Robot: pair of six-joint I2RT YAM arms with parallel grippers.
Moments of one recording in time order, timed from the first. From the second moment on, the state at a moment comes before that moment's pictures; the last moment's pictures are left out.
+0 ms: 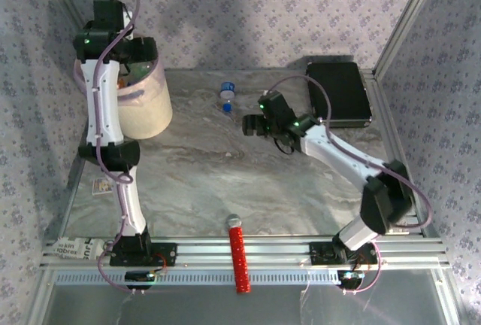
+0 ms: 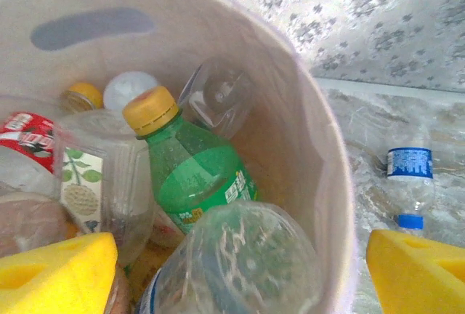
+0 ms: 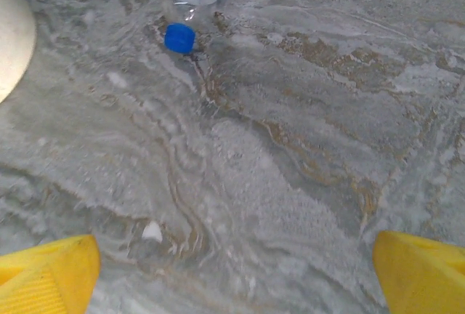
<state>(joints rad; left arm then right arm) -0.04 2.15 2.90 -1.49 -0.07 -0.12 0.65 1.61 1.31 -0.51 0.19 0.47</state>
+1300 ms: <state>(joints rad) -0.40 0.98 1.44 -1.06 -0.19 -0.34 0.61 2.69 2.46 -0.63 0.17 0.58</state>
